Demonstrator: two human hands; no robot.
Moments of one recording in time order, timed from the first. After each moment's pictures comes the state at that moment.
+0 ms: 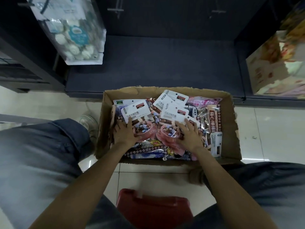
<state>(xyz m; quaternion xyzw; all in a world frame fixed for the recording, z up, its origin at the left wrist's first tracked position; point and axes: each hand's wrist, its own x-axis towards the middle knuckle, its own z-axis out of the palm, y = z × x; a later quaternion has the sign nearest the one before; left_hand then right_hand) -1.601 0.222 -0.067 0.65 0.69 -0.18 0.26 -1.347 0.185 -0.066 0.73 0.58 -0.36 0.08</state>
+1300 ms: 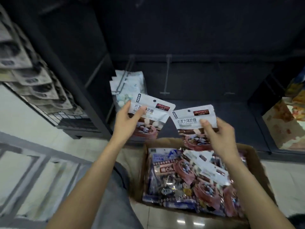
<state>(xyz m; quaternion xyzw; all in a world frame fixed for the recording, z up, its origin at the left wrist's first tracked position) -1.679 0.293 0.202 0.57 0.55 0.50 0.36 -1.432 0.244 0.188 0.61 0.53 -0.33 -0.49</state>
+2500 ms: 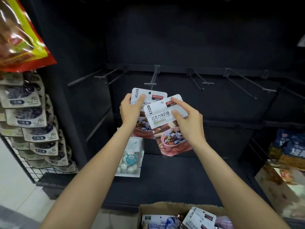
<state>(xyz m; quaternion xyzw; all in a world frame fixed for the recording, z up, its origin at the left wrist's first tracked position) -1.686 0.459 0.336 0.49 0.52 0.65 0.27 -1.516 0.383 0.341 0.52 0.60 -0.22 -0.56</state>
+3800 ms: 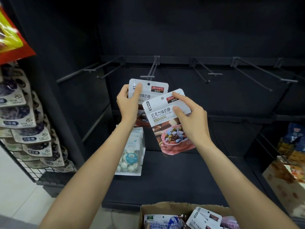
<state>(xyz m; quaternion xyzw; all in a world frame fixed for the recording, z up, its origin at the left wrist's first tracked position) -1.678 0.487 0.327 0.47 0.42 0.72 0.27 -1.509 0.403 0.328 0.51 0.61 -0.23 -0.57</state>
